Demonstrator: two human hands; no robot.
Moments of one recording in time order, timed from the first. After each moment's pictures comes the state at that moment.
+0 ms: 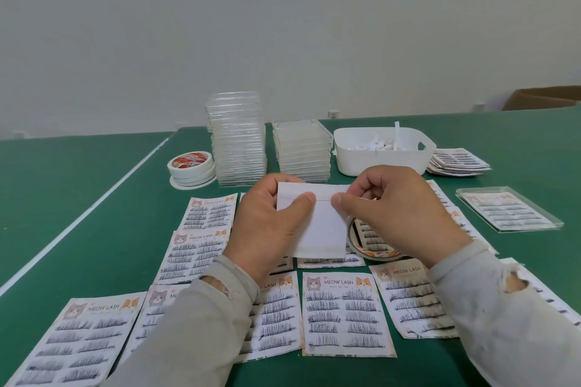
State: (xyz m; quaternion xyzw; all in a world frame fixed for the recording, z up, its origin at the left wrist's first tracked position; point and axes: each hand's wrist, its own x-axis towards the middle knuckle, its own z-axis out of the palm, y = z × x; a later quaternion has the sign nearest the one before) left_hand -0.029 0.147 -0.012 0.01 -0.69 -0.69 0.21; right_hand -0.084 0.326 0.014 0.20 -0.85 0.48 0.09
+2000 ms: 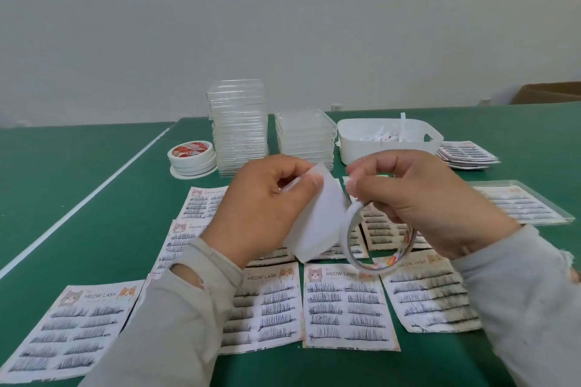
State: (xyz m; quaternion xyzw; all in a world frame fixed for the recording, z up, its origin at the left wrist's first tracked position) left_hand -0.011 0.140 0.020 -0.06 -0.85 -0.47 0.25; right_hand -0.069 0.331 0.036 0.23 -0.75 0.61 -0.06
